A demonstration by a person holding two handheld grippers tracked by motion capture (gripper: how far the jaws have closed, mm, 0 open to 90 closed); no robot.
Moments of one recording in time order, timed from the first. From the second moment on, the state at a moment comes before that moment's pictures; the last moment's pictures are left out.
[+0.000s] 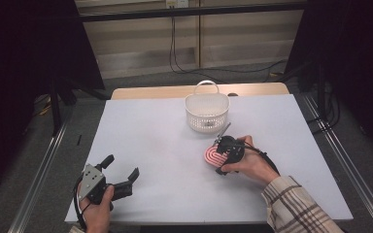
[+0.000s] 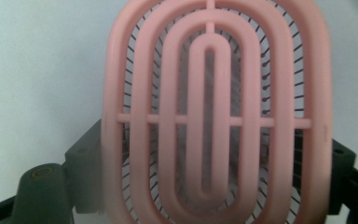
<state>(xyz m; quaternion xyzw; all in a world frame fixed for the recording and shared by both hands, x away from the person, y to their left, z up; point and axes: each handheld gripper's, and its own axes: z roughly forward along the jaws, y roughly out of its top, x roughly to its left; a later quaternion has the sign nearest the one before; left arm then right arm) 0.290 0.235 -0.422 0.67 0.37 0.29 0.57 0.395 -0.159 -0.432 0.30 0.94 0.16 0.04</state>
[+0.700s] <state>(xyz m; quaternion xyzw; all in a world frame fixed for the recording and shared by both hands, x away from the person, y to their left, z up) 0.290 0.236 -0.421 0.67 0.37 0.29 0.57 0.395 -0.160 -0.429 0.32 0.93 0.15 0.03</state>
